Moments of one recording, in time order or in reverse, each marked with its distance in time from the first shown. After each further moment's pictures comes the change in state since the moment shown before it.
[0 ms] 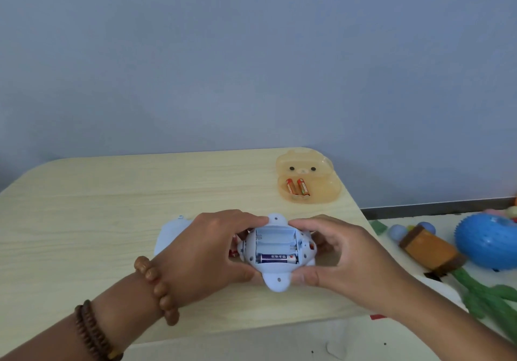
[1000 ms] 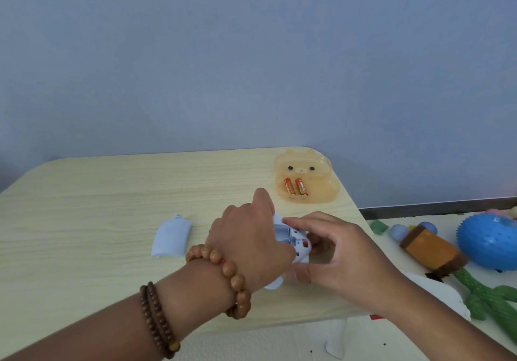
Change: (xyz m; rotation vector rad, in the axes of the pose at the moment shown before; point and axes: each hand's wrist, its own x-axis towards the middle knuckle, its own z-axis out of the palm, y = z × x) left_hand 0.033 0.056 0.018 -0.004 0.011 -0.301; right_hand 0.003 0.004 0.001 0.002 0.006 -0.001
